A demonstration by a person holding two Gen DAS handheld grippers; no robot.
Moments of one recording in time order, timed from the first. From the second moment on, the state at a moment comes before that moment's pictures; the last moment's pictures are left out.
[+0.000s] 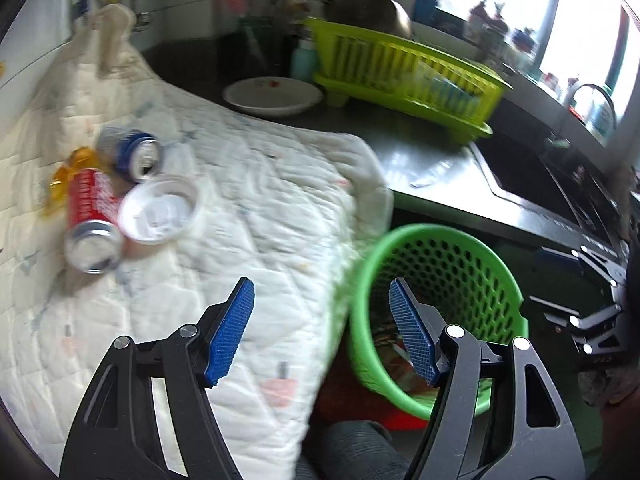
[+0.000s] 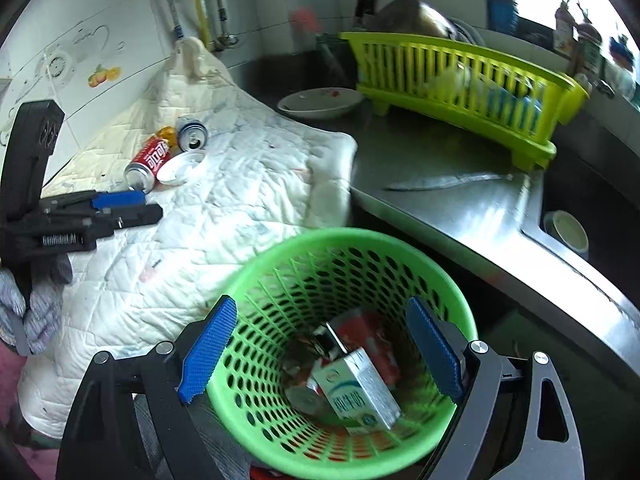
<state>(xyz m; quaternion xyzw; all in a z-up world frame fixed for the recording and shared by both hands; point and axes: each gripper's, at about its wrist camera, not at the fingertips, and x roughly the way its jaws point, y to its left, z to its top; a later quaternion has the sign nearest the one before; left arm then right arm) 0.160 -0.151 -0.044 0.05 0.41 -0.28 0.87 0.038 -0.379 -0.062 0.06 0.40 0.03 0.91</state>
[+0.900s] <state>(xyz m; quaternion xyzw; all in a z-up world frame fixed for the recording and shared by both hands) 0.348 -0.009 -0.068 -0.06 0.49 -0.09 0.87 0.172 -0.263 -0.054 -0.02 0.41 0.15 0.90</state>
